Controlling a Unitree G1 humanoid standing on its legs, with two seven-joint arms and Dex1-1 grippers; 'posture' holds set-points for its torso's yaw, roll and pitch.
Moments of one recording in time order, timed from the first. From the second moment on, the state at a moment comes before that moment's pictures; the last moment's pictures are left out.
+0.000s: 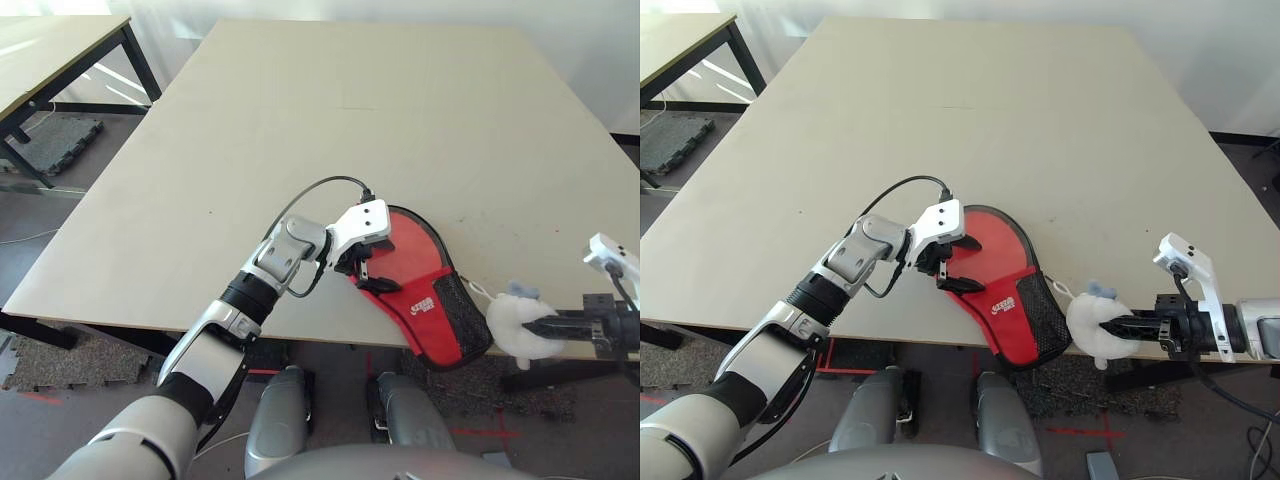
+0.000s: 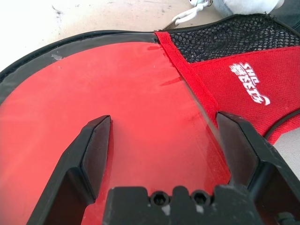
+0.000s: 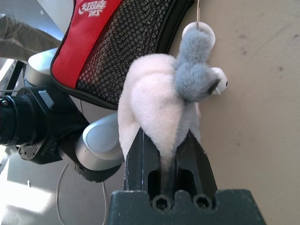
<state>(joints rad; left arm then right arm) -0.69 0.17 -0.43 0.44 0.00 0.28 -1.15 0.17 -1.13 -0.18 -0.03 0.57 0.72 1.30</state>
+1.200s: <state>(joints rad) -0.58 0.21 0.03 0.25 -0.13 0.24 -0.61 -0.42 -0.69 -0.52 0.41 0.52 0.38 0.63</state>
